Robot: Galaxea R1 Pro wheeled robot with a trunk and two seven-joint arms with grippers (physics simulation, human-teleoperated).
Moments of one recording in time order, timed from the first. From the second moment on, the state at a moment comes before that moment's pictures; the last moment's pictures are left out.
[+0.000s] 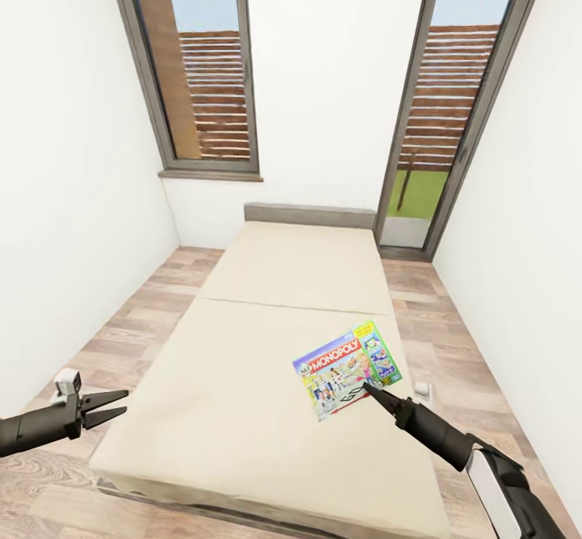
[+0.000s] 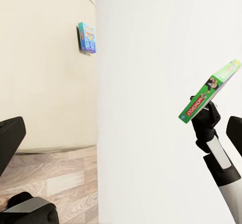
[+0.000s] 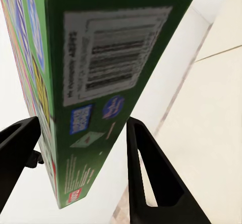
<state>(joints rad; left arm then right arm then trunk) -0.42 0.48 0.41 -0.94 0.02 1.00 -1.57 -0.28 -0.13 -0.17 -1.13 -0.56 0.45 1.04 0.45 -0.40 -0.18</state>
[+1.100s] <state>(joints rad) -0.42 0.48 0.41 -0.94 0.02 1.00 -1.57 -0.28 -0.12 -0.17 -1.13 -0.56 0.45 1.03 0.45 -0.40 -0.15</state>
